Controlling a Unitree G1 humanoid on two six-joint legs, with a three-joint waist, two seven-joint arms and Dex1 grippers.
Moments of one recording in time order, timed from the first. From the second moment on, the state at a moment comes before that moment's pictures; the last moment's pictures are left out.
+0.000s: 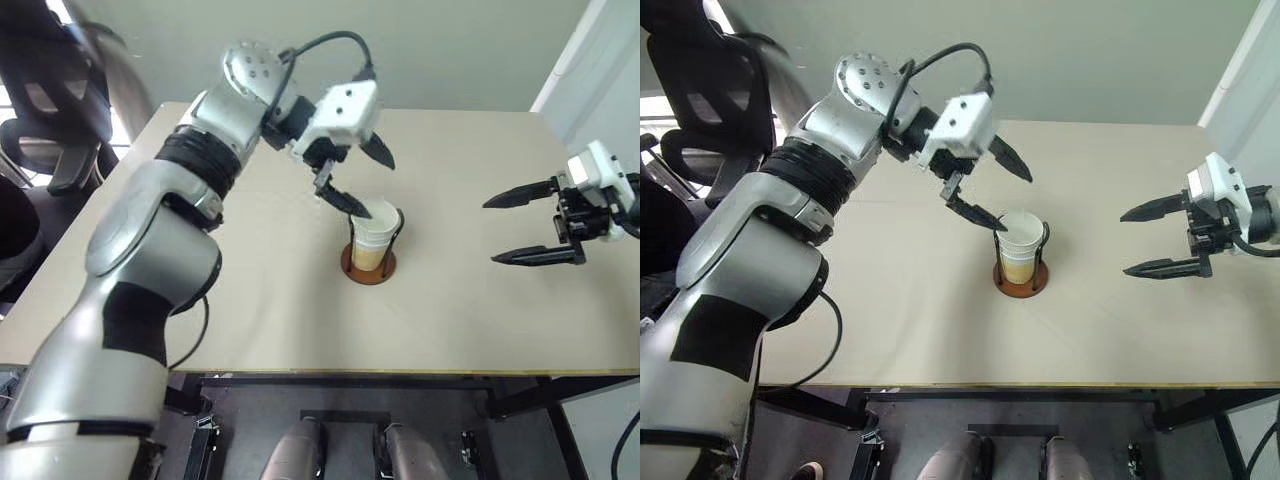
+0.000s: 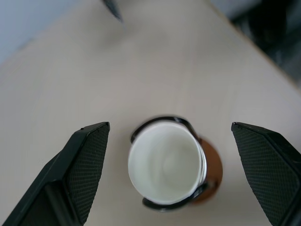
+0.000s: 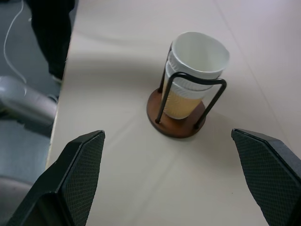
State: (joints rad) left arm -1.62 0.47 -0.69 1.10 -0.48 -0.19 -1.58; right arm -0.82 -1.08 0.12 0.35 0.48 0.19 1.57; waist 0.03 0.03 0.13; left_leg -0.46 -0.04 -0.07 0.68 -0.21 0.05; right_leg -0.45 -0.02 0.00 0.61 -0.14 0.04
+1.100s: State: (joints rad) left arm -1.02 0.53 0.06 0.73 -0.29 0.11 -0.84; right arm -0.98 -0.71 -0.07 0.81 0.25 0.13 0.97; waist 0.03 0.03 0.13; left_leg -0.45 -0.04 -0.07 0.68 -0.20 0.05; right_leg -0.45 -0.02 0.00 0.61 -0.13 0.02
